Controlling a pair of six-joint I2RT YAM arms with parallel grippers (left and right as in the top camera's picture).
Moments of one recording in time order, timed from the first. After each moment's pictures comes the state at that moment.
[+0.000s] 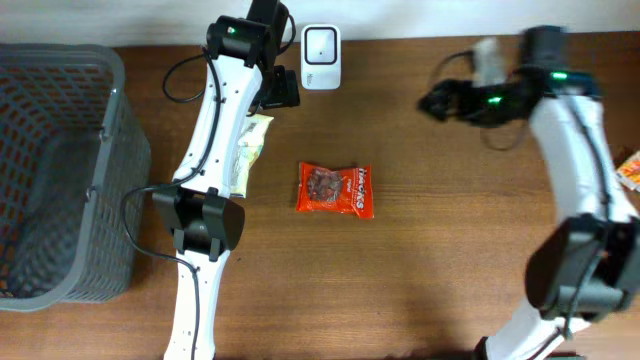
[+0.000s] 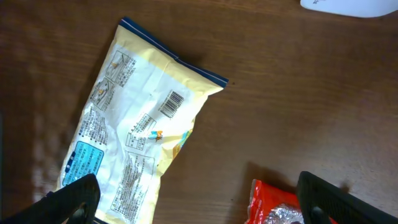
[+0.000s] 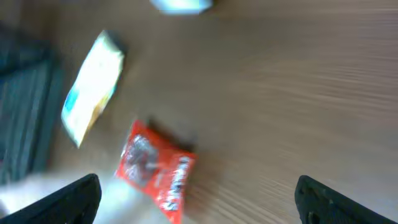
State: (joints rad) left arm -0.30 2.48 2.71 -1.56 -0.15 -0.41; right arm -0.06 1.91 1.69 -0.92 -0.65 -0.09
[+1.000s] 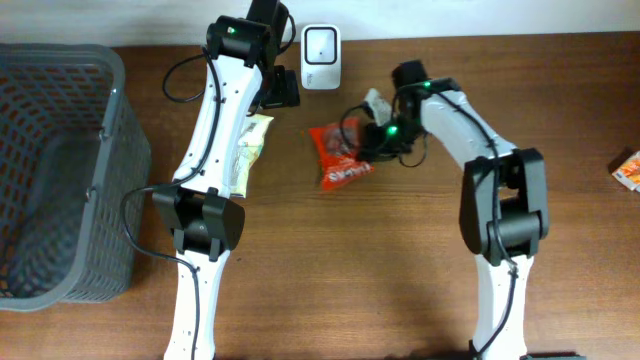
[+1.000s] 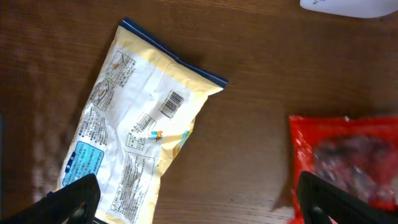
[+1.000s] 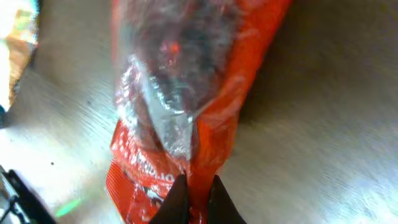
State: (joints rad) left arm -0.30 2.48 2.71 -1.56 -0.15 -0.41; right arm 0.18 2.29 1.80 -0.99 -0.59 -0.04
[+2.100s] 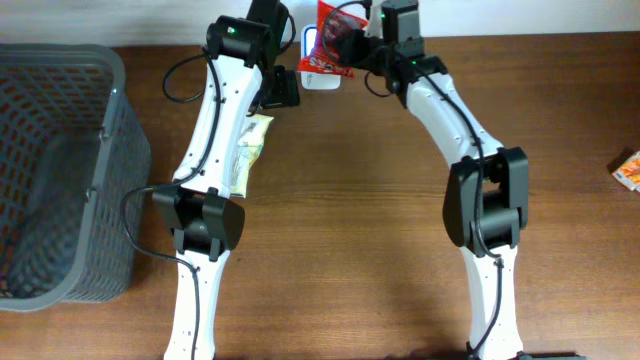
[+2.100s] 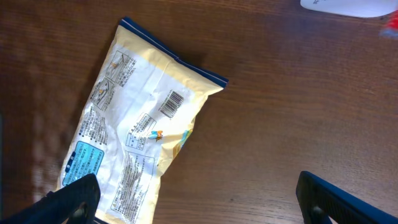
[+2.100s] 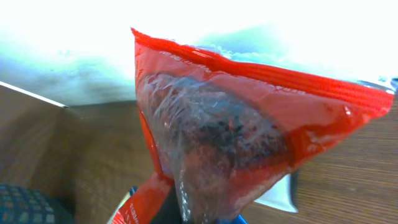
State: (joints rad) left arm -0.30 2.48 2.71 -1.56 -0.15 -0.41; right arm 0.25 2.39 2.09 -0.22 -0.41 0.52
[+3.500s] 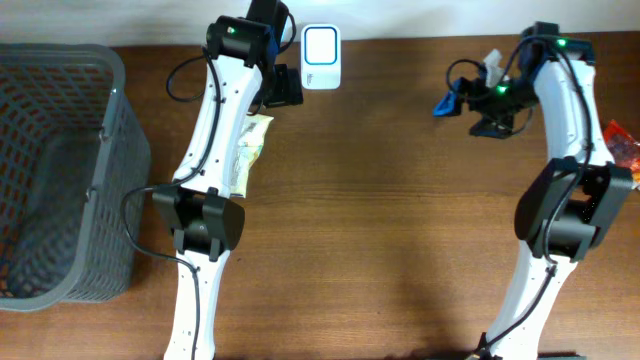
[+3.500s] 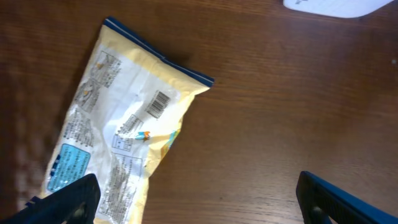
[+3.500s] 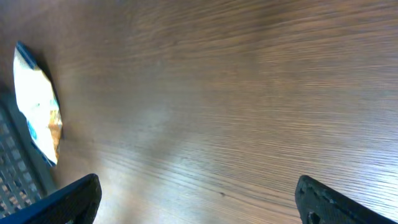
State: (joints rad) left arm -0.30 2.48 2.71 -1.55 -0.10 -0.41; right arm -0.19 2.29 2.14 -1.35 -0.55 0.02
